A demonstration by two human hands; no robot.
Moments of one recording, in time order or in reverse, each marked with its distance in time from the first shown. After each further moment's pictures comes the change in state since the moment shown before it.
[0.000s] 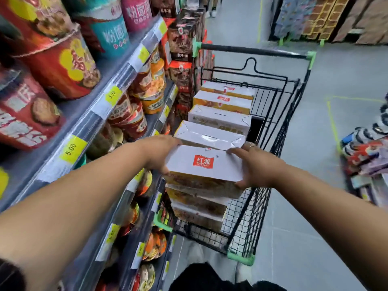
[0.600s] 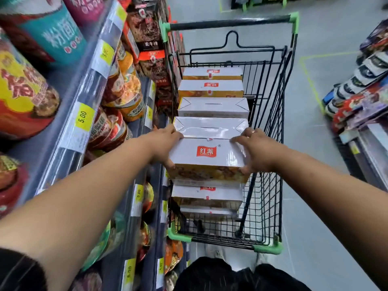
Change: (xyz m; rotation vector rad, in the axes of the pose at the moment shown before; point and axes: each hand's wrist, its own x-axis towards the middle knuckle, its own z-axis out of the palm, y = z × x) left_hand 0.095 -0.052 0.000 0.124 -0.047 0.170; right_hand 0.052 -0.005 0.014 0.100 0.000 0.255
